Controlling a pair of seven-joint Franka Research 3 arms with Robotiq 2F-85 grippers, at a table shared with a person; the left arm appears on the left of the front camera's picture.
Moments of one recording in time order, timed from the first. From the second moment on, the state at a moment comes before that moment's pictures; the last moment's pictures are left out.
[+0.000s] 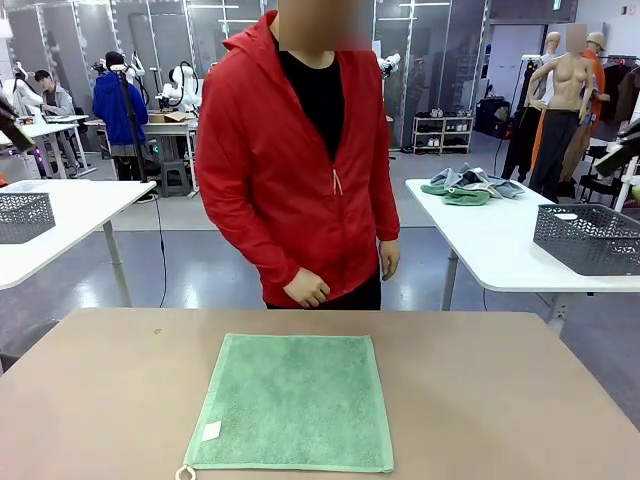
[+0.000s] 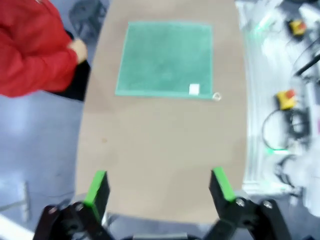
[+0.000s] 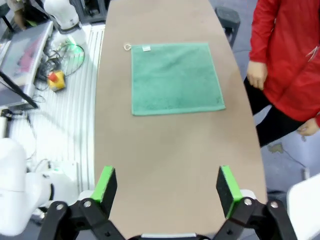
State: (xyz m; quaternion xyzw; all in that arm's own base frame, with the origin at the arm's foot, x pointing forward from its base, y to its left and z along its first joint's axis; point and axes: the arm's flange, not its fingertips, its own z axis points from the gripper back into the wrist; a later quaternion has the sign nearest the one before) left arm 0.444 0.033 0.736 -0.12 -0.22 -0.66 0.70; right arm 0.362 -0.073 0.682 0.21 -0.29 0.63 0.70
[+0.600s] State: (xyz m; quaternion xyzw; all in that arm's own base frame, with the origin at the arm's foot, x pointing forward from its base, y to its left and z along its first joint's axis) left arm 0.363 -0.124 0.690 0.00 -0.14 -0.72 0.68; right arm 0.285 0.110 0.630 0.02 -0.25 0.59 0.77
